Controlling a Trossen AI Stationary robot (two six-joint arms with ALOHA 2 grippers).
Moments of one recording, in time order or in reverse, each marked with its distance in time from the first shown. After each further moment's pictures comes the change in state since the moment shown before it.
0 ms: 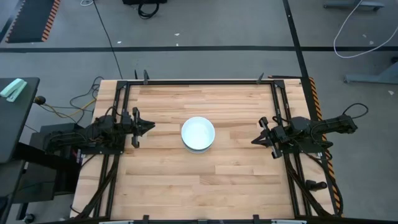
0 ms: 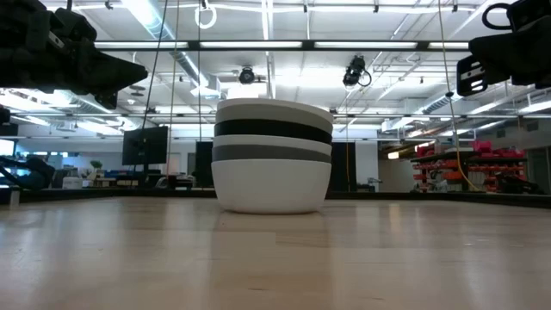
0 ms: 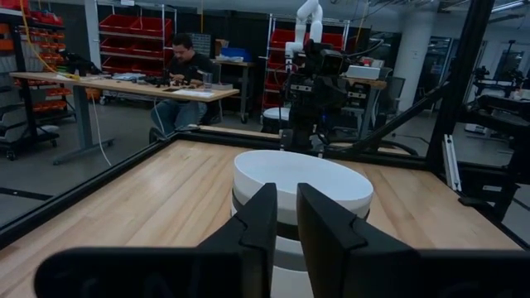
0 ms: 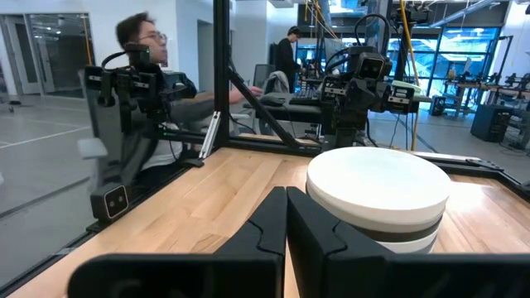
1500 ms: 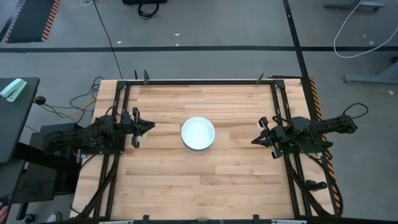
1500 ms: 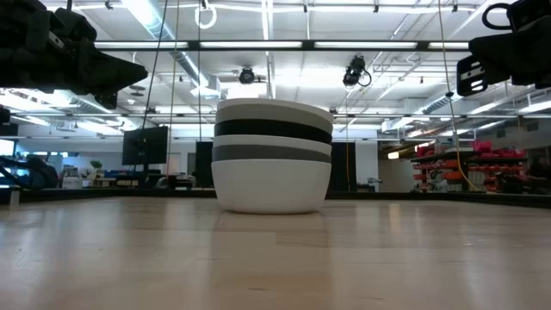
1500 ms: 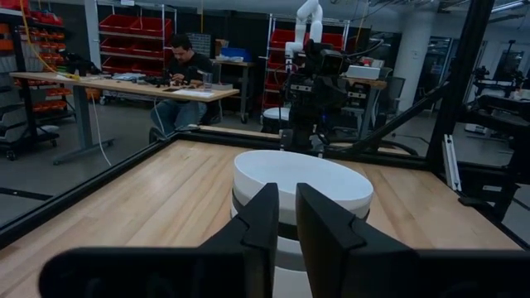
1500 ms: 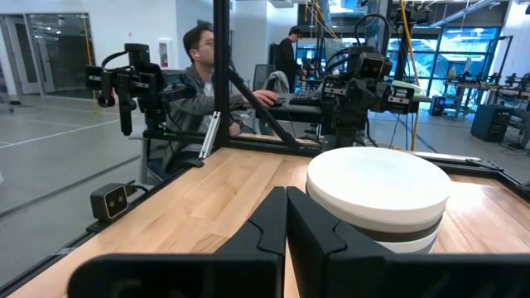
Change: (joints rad) left arm 0.000 0.000 0.000 0.000 0.000 0.000; right arm 0.000 0.000 0.000 0.000 0.000 0.000
